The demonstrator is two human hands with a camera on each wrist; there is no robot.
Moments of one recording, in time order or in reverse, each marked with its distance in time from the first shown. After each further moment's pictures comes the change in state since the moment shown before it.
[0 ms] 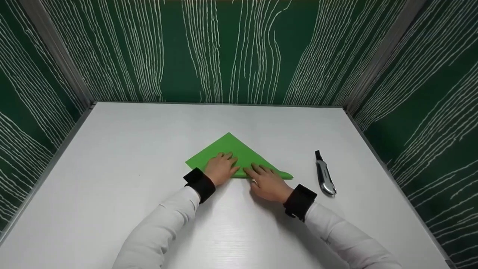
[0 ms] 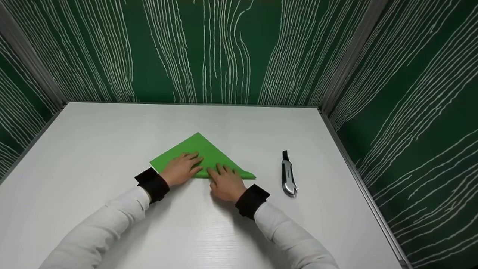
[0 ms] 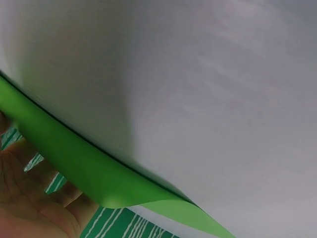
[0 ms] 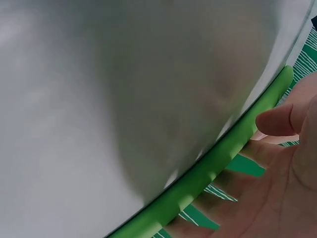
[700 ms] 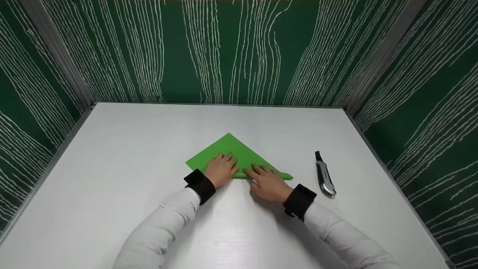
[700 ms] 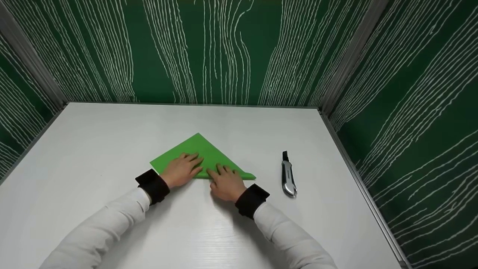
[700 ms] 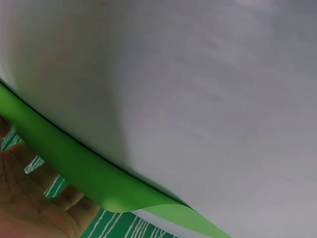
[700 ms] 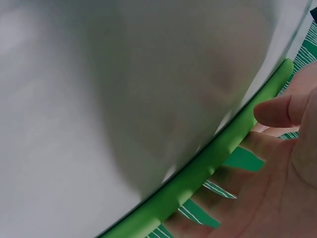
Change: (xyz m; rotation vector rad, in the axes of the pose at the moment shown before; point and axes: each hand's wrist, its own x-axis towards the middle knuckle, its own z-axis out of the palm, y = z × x) left_hand -0.006 0.001 0.001 0.012 0.051 0.024; right_hand 0.002 0.002 -0.002 -0.006 -0.037 0.008
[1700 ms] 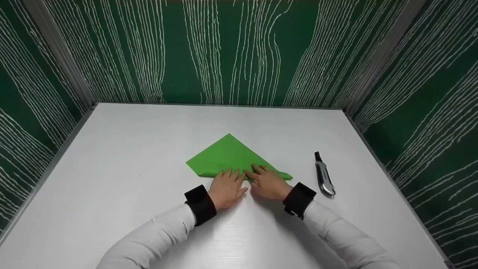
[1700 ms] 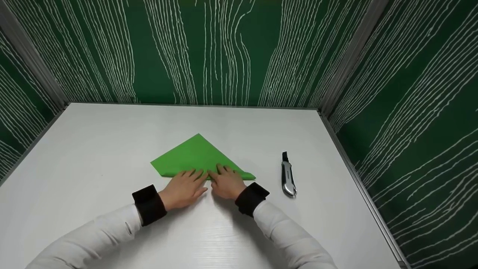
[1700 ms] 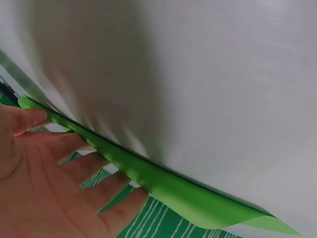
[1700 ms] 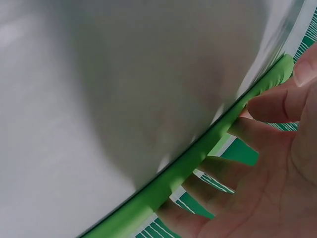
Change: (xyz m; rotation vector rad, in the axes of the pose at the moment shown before) left_hand -0.046 0.043 -0.006 0.216 -0.116 0.090; right_hand 0.001 0.001 -0.005 -0.022 -0.015 -0.034
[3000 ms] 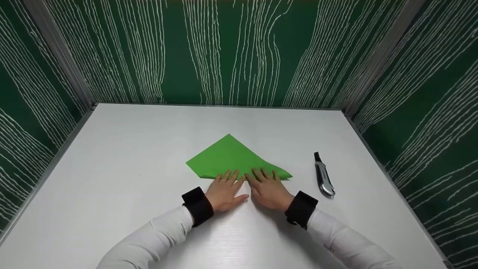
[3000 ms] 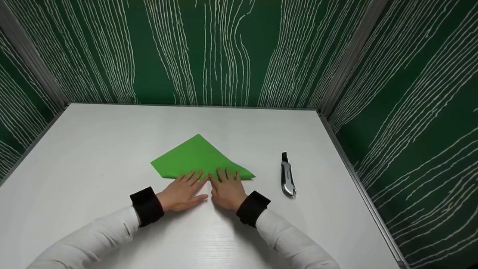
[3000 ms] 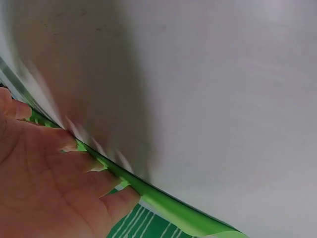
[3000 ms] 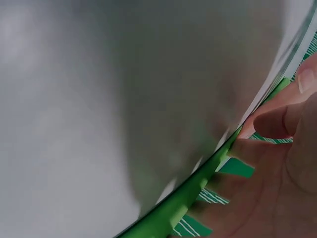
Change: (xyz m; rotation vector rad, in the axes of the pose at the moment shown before) left_hand -0.011 -0.005 0.002 -0.227 -0.102 0.018; right_hand -0.021 -0.008 0.016 -0.071 0.069 0.027
